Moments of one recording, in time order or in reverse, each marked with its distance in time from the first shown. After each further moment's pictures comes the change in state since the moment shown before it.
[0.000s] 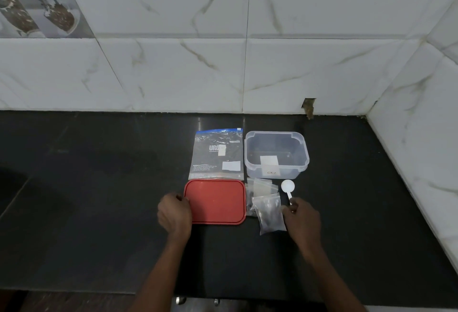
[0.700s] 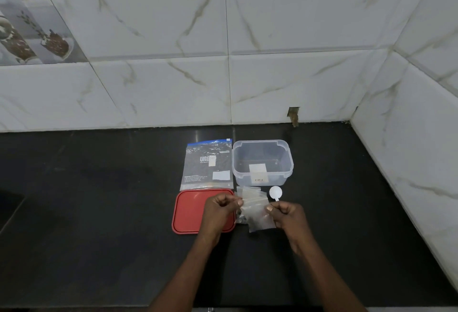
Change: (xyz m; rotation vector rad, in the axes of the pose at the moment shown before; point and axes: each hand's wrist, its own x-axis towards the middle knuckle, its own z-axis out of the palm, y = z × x) left_hand -0.084 0.061 0.031 -0.789 -0.756 0.231; right_hand 0.013 0.015 -0.009 0.751 -0.357 0.017
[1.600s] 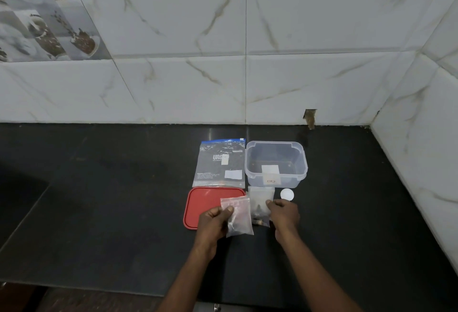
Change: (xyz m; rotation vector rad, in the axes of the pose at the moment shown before) left_hand -0.023 -0.019 -0.033 -0.131 0.157 -0.259; right_hand 0.034 0.006 0.053 -0.140 0.388 0.173
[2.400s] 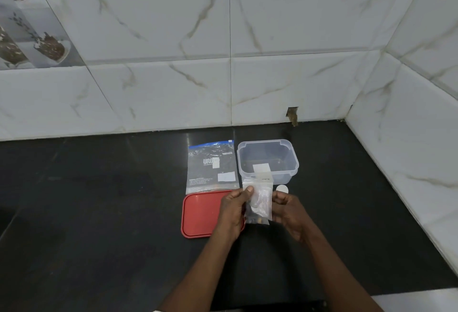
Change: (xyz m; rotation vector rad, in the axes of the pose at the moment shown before) left_hand 0.020 0.029 0.049 -0.226 -0.287 -0.078; right_hand -0.032 -0.023 -0.039 0.305 -0.552 -0.109
